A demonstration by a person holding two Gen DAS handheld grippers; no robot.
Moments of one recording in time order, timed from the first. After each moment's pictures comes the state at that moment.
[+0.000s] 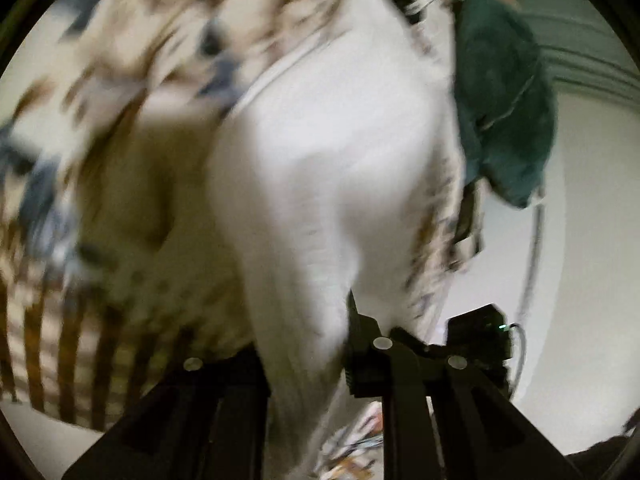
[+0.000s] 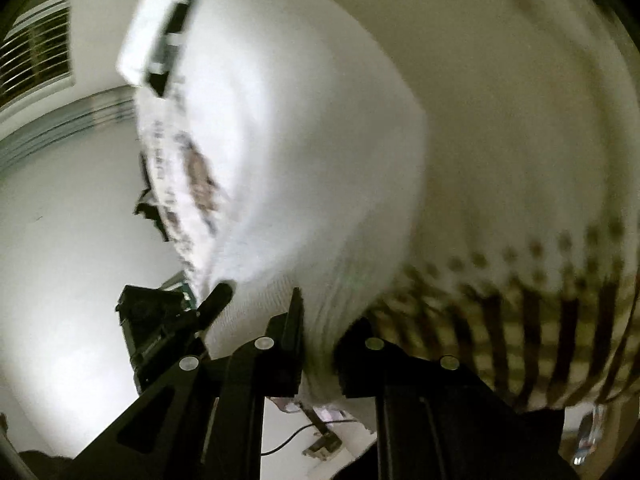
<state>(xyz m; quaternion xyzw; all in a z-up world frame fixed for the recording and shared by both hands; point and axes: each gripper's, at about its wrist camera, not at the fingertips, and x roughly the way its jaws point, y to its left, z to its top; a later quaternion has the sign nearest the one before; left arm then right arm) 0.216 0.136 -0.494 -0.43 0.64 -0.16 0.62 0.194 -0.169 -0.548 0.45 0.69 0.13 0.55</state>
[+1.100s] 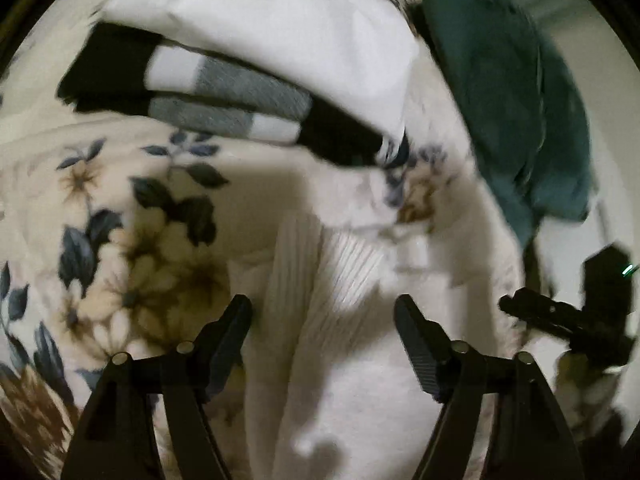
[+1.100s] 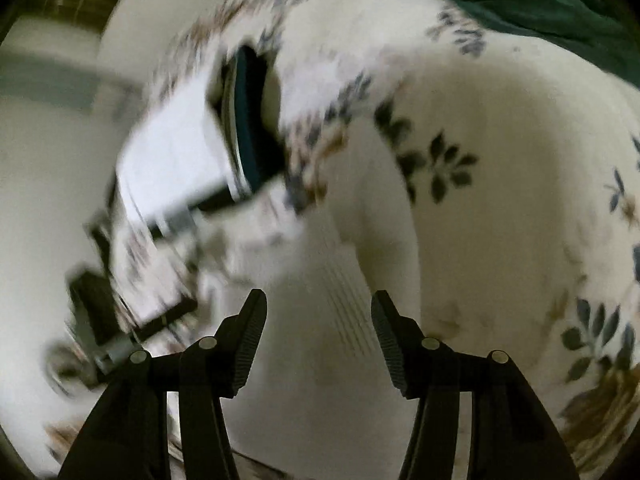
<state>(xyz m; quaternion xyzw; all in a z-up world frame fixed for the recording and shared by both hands) 0.525 0.061 -0.545 -0.19 0.60 -0.16 0.76 0.533 -0.227 -0.513 0.22 0.64 0.13 0.72</state>
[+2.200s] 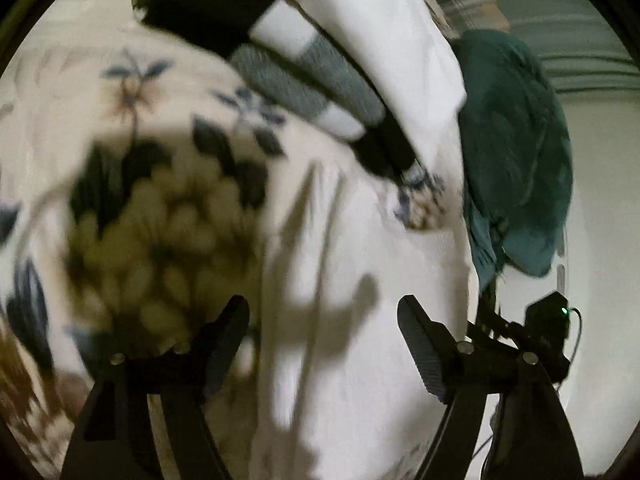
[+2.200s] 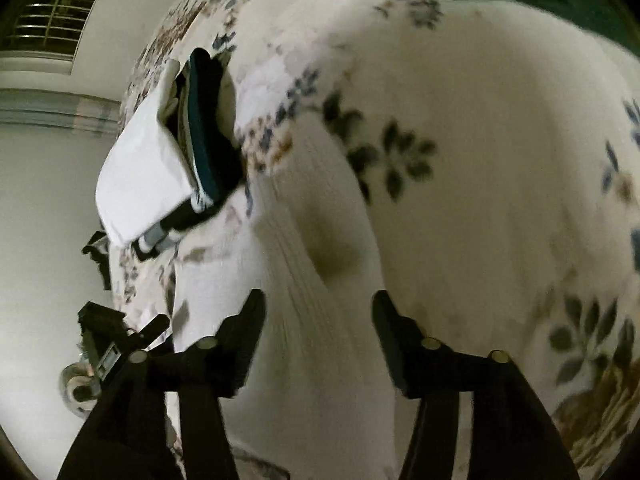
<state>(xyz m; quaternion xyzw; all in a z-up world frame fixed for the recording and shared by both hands) 0.512 0.109 -0.573 -0.36 0.60 -0.17 0.69 0.530 -0.303 -0.525 0.30 0.65 0.09 0.69</state>
